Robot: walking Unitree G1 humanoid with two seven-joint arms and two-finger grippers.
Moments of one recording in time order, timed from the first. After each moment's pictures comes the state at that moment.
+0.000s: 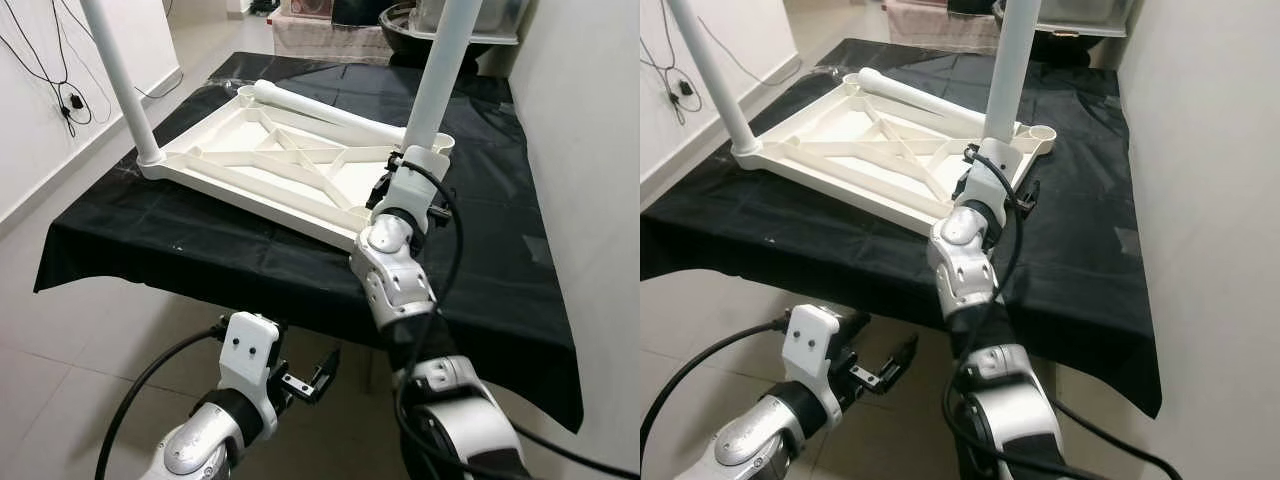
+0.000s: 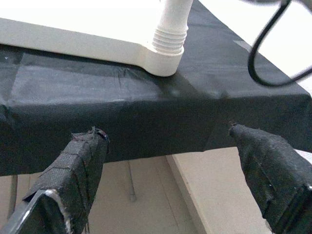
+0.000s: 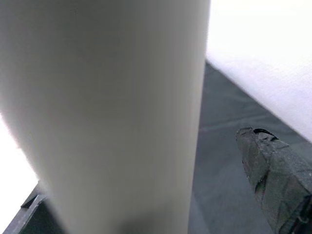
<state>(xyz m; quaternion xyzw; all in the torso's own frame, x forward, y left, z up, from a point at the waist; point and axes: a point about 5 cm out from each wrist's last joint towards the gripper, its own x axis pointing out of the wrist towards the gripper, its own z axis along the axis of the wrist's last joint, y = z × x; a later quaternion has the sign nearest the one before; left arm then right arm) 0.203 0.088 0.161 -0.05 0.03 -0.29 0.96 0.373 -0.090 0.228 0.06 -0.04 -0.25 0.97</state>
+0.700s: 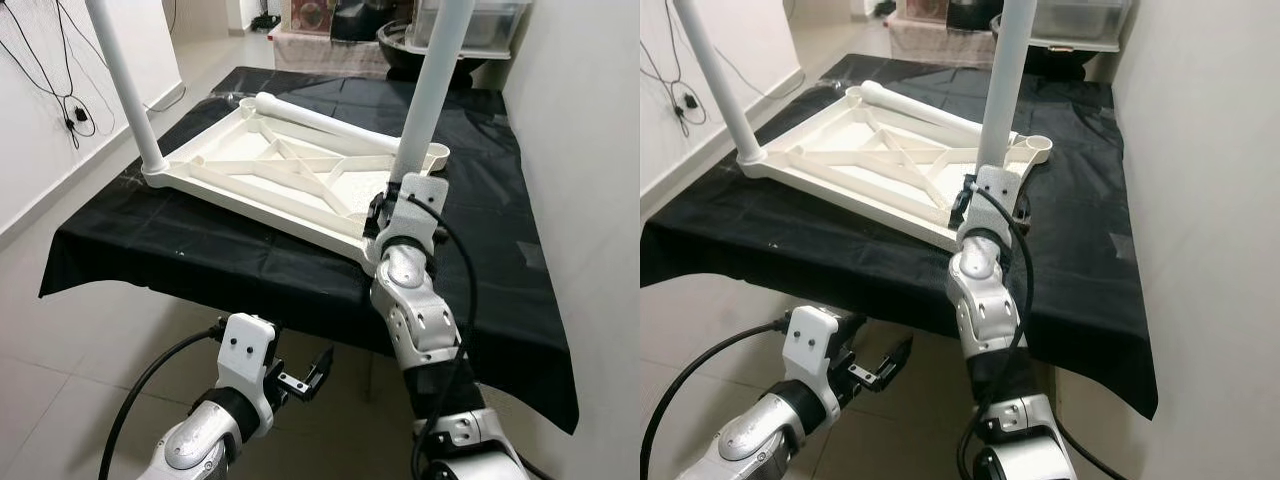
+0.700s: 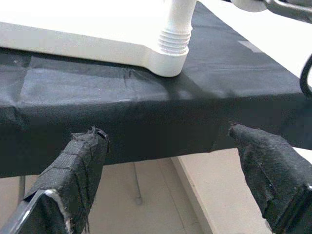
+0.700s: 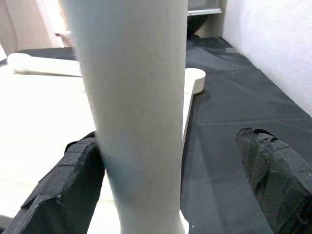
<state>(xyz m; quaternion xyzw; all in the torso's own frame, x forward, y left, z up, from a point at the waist) 0.210 0.091 0.150 -0.05 0.03 -0.28 0.96 0.351 -0.096 0.210 0.04 -0.02 -0.13 0.99</state>
